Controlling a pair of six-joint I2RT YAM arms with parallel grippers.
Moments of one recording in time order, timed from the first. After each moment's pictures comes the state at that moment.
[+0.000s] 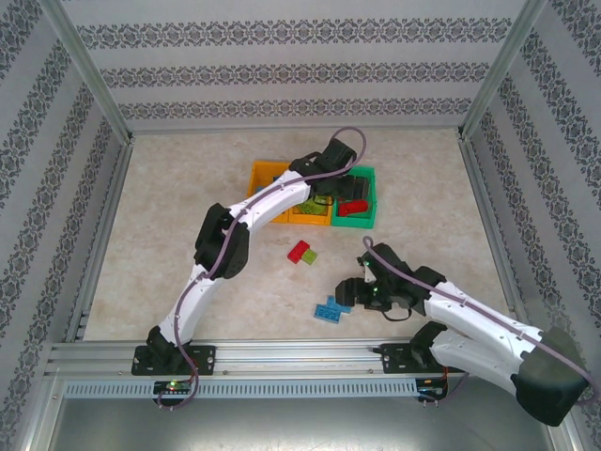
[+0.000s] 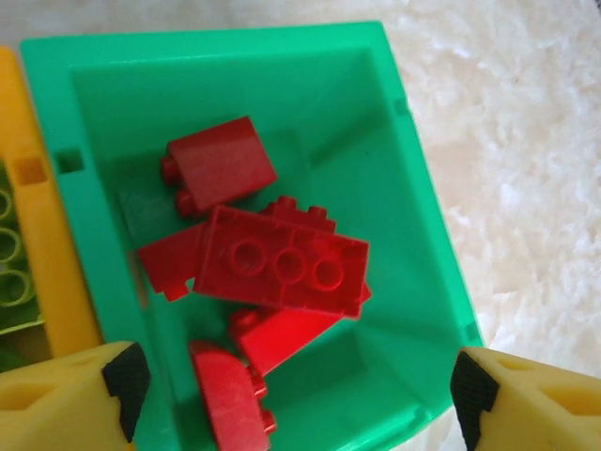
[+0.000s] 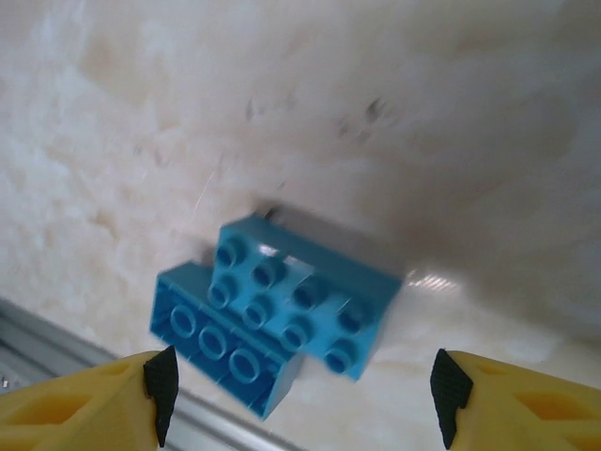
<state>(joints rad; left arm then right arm) -0.70 2.38 2.21 -0.68 0.08 -0.52 0.72 0.93 0.47 -0.64 -0.30 0.79</state>
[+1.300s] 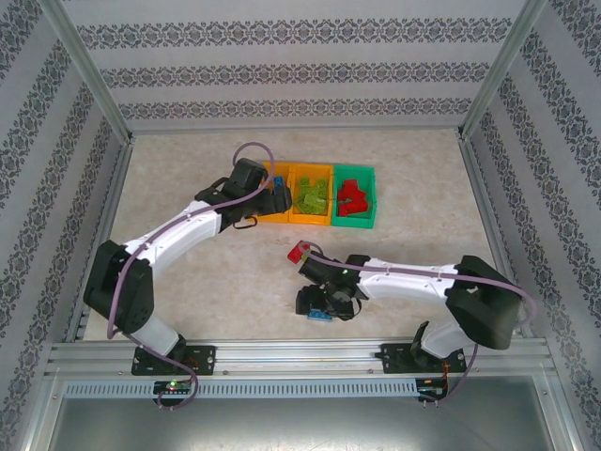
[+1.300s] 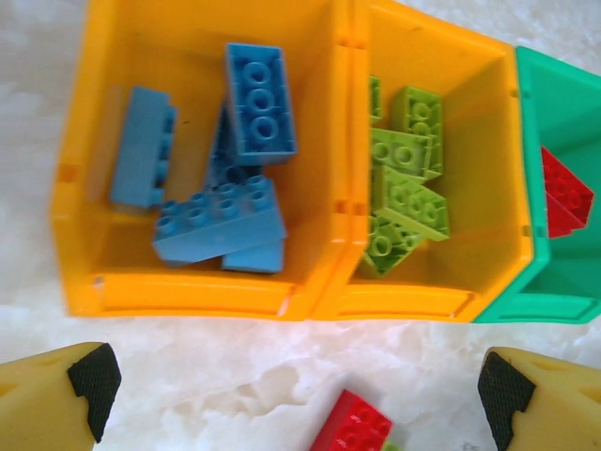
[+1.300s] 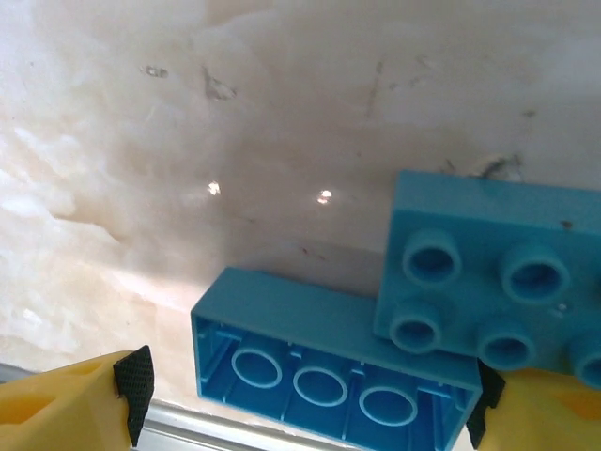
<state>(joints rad) -0.49 1.57 1.18 -0.44 -0.02 -0.62 1.03 1.50 0.80 -0.66 -0.20 1.10</state>
